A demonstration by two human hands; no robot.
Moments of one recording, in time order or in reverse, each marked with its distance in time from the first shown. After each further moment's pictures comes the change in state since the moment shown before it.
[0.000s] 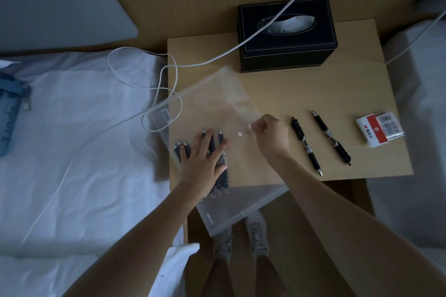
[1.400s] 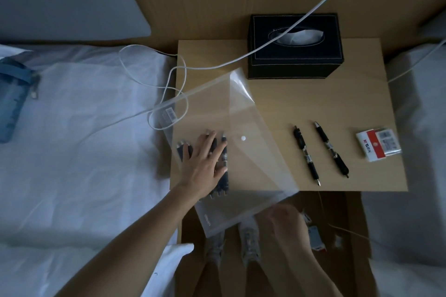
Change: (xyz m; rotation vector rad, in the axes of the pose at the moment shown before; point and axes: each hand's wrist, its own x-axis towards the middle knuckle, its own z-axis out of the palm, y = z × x) left_hand 0.002 -0.006 0.005 -0.066 0.142 0.023; right_hand -0.136 0.061 -0.015 -0.012 -0.206 0.556
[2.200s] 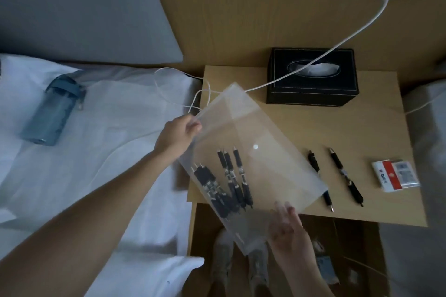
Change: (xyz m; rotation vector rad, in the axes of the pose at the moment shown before) left_hand 0.026 -0.076 -0.113 -0.571 0.148 -0.386; right_hand -0.008 -0.029 0.004 1.402 -0.323 0.257
